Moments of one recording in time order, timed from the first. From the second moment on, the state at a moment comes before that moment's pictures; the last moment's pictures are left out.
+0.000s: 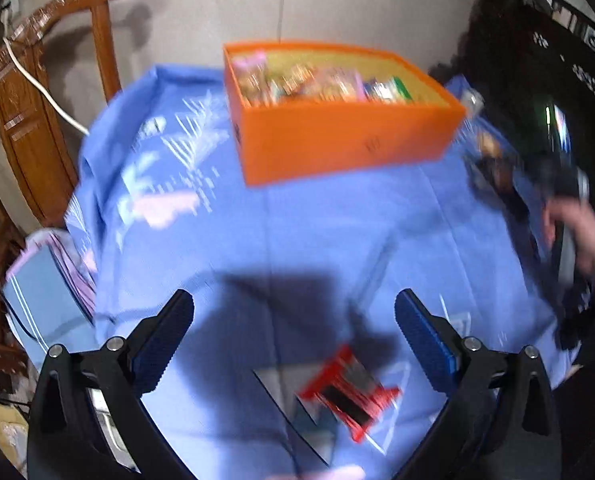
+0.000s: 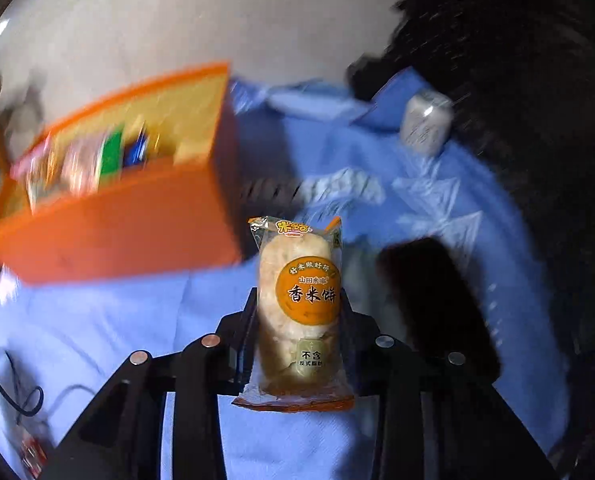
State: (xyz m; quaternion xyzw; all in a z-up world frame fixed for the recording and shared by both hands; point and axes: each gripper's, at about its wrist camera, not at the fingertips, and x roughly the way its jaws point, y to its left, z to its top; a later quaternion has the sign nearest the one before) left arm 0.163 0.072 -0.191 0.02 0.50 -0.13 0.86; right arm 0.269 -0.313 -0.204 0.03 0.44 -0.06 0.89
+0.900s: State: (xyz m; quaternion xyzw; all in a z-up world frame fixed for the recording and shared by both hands) left arm 0.112 0.020 -0.286 0.04 0.57 -0.07 0.82; right arm 0.259 -0.256 -0.144 0.02 0.40 0.04 0.92
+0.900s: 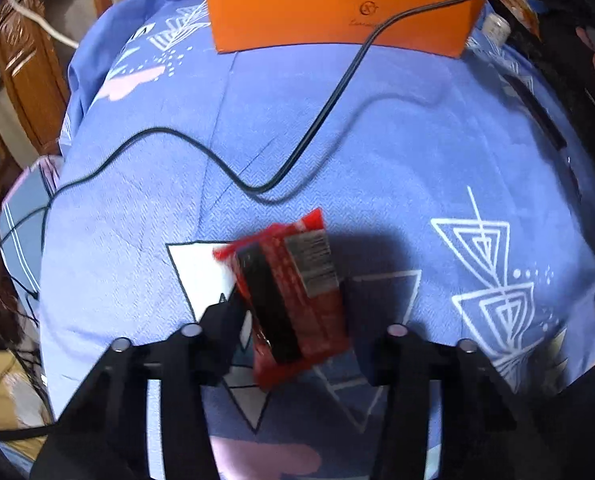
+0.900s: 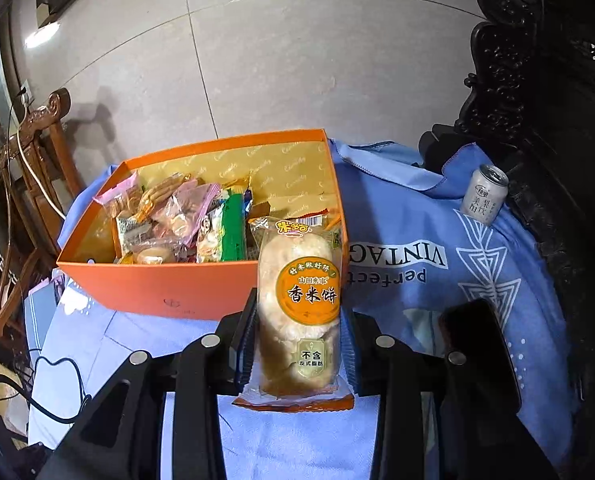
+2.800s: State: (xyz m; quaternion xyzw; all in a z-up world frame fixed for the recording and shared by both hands) left arm 0.122 0.070 -0.285 0.11 0.55 -0.16 0.81; right arm 0.200 -0.243 -0.057 0.04 0.32 0.05 0.95
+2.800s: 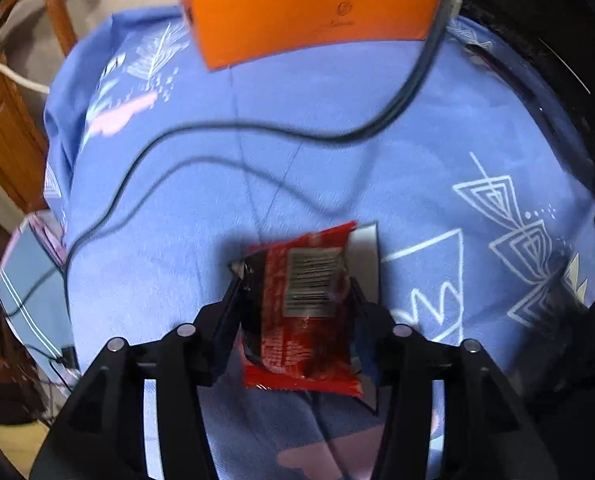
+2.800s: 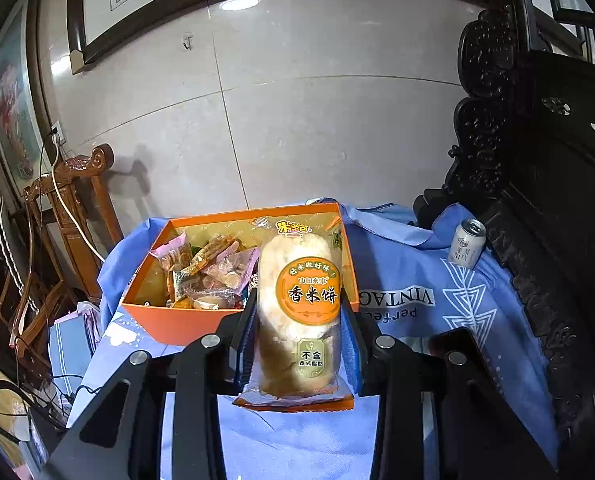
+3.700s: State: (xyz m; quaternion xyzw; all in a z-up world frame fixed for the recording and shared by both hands) left arm 0.197 0.083 -0.069 0.04 0.38 -0.17 0.91; right arm 0.212 -0.240 -0.053 0.04 0.31 0.06 0.95
